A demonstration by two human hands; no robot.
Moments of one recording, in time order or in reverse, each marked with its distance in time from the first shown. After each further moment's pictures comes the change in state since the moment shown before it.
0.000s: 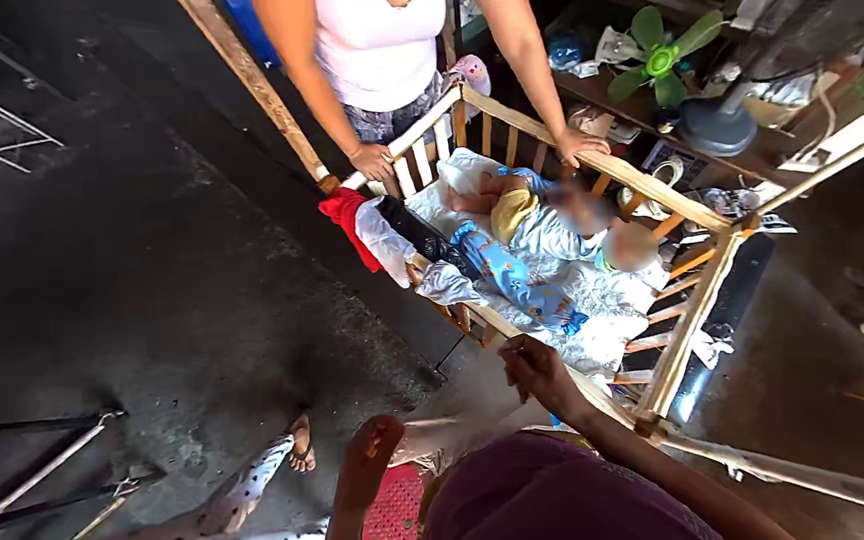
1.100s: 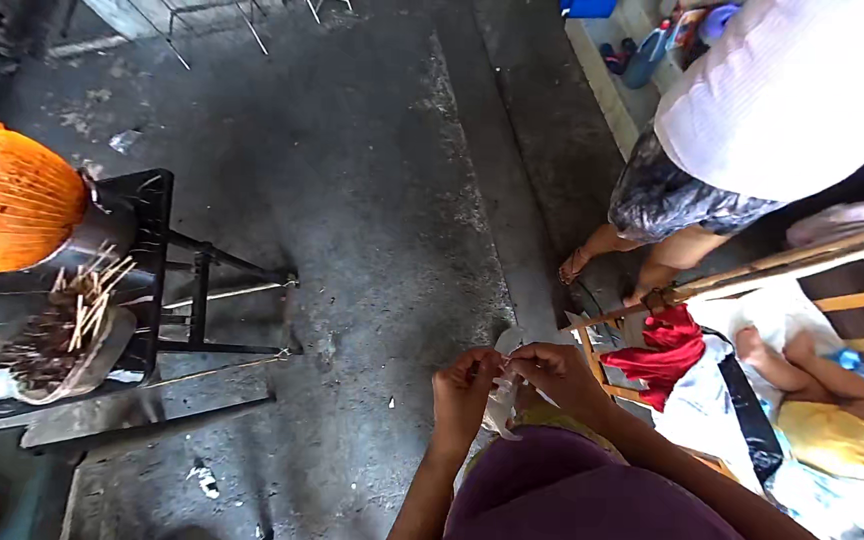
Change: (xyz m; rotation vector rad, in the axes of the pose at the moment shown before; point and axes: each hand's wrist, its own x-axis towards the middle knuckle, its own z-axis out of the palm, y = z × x) left_hand 0.324 0.025 -0.415 -0.264 0.539 0.120; right_hand 0.446 -0.126 0.498 -0.145 -0.683 -0.069
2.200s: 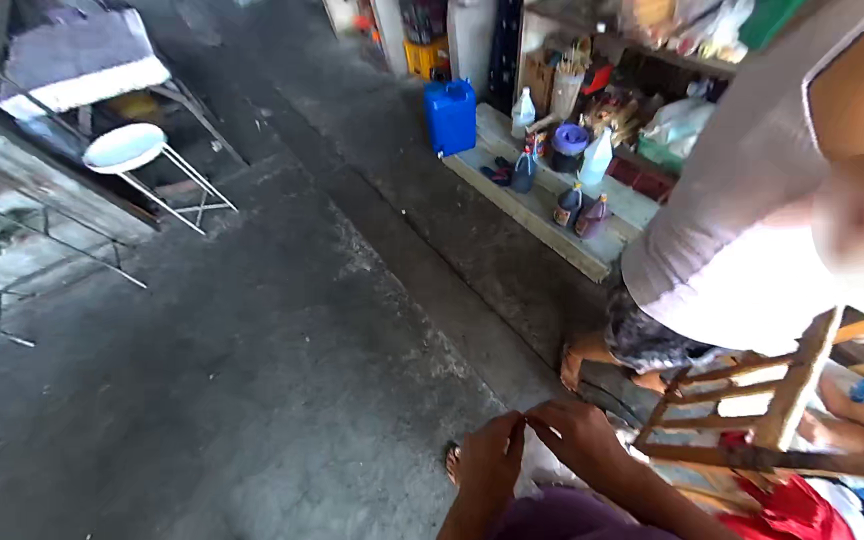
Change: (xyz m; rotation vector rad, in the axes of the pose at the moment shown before) left_hand 0.465 0.027 0.000 0.532 -0.548 0.485; right_hand 0.367 -0.064 -0.105 -0.877 0.613 -0.186
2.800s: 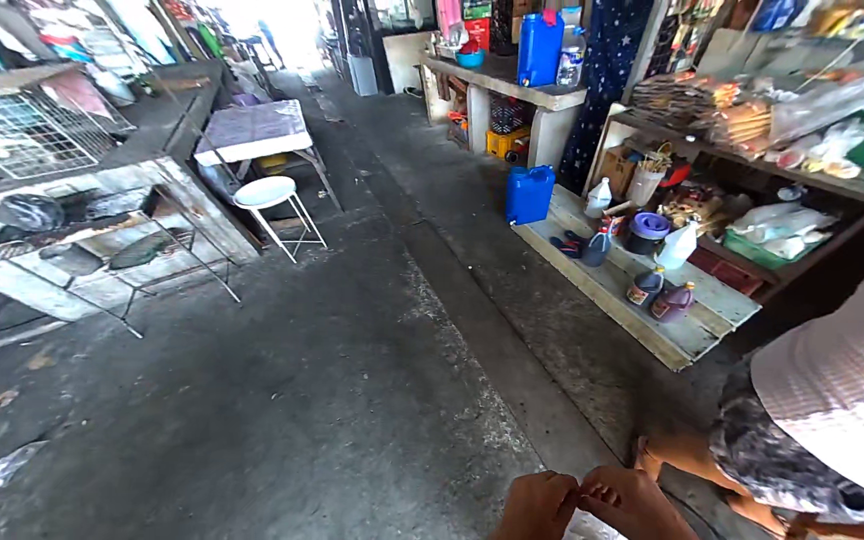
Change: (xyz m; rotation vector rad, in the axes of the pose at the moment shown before) left_hand 0.051 -0.124 -0.123 -0.106 -0.152 0.228; right_hand 0.121 -0.069 0.068 0.336 -0.362 0.266
